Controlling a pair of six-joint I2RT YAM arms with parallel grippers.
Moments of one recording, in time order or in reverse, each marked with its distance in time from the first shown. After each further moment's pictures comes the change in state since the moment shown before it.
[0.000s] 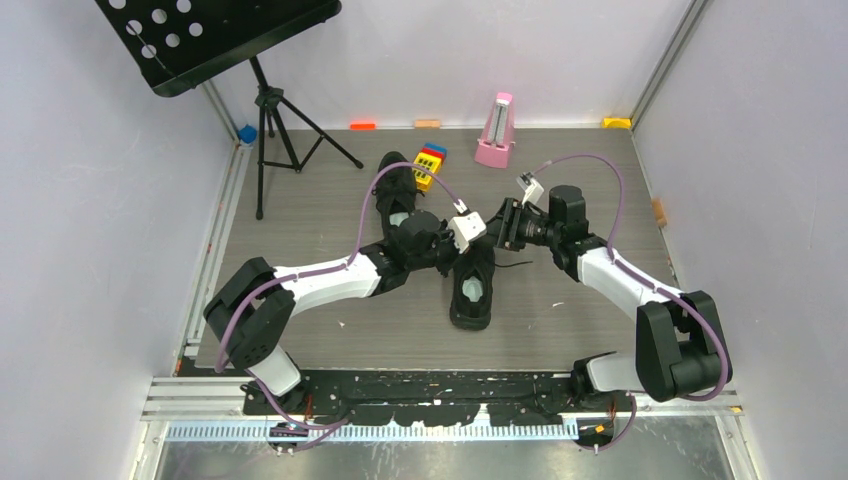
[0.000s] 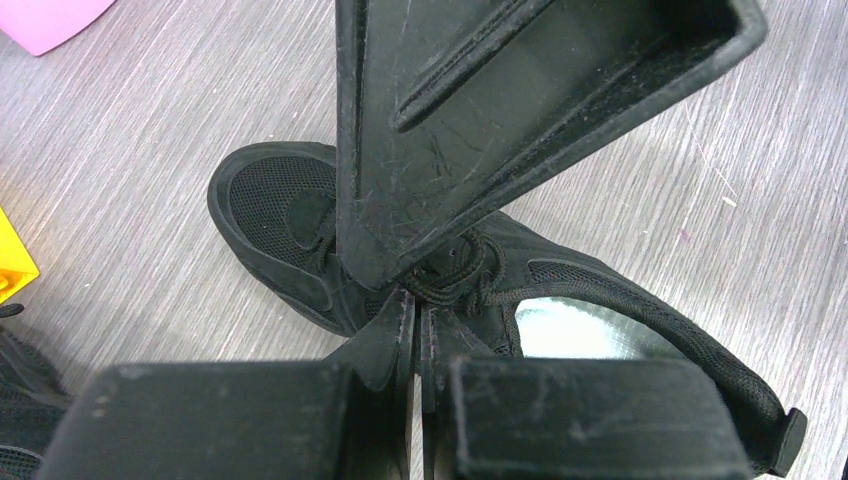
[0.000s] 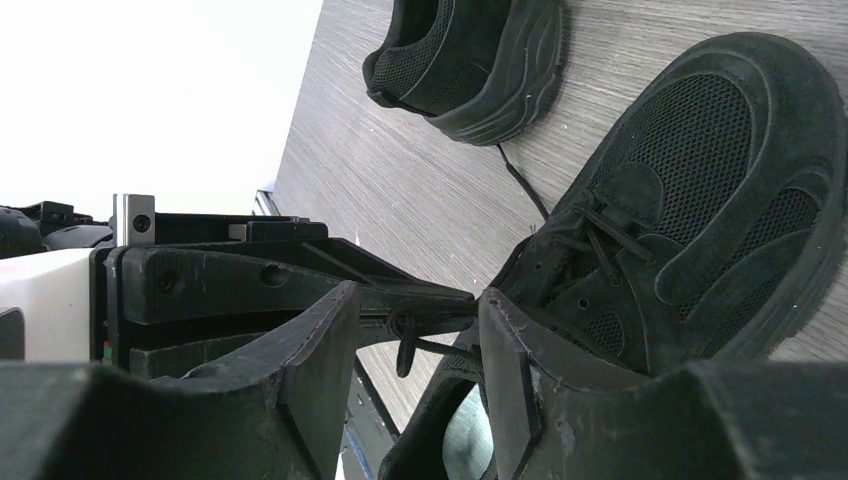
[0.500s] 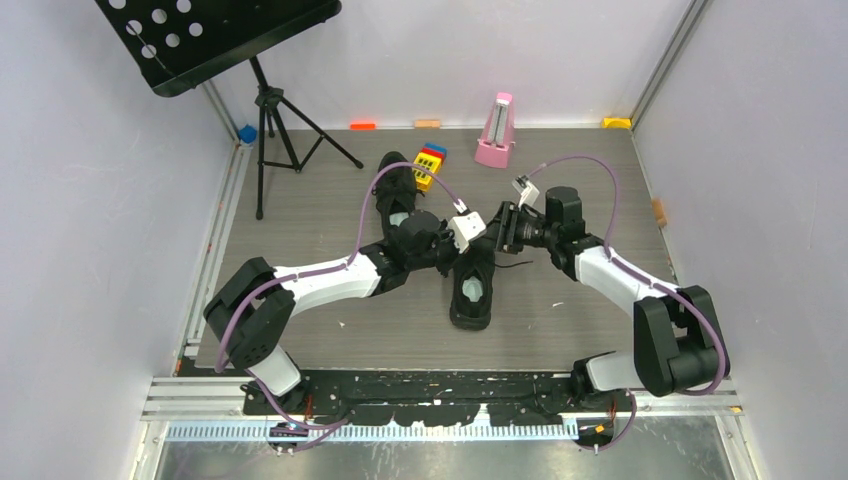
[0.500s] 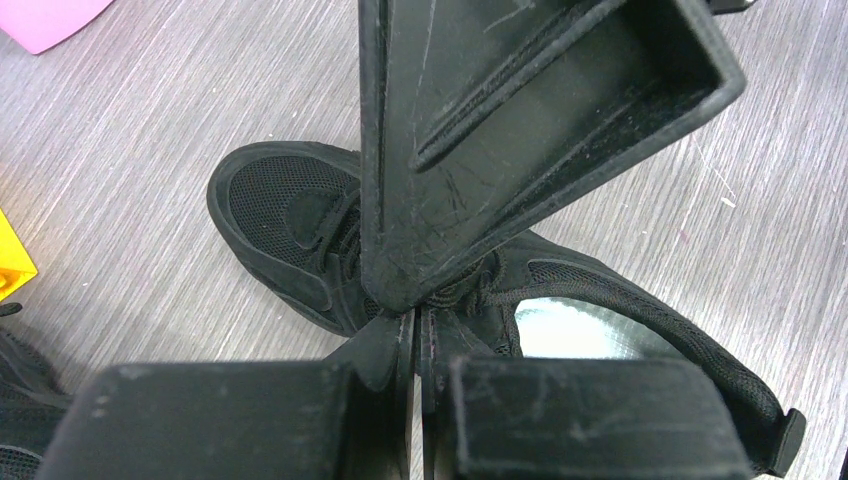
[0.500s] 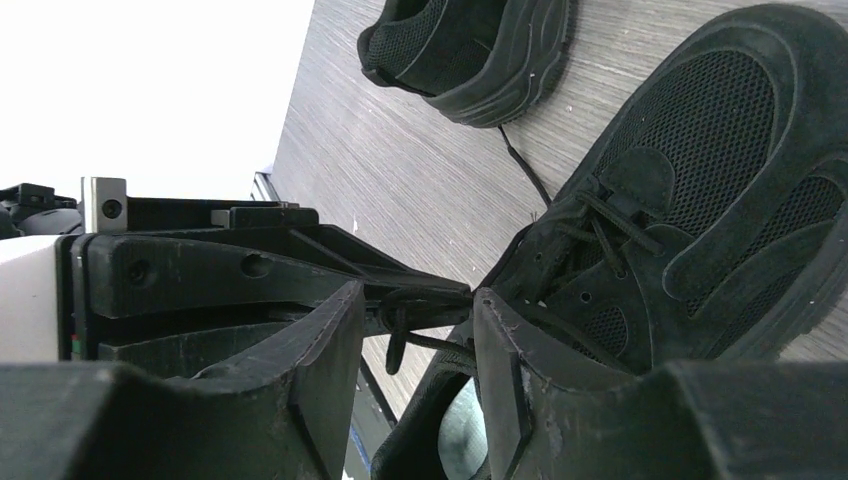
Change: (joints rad) left arm 0.002 0.000 0.000 0.000 0.001 -0.004; right arm 0.009 0.021 0.000 -0.007 -0.027 -0.019
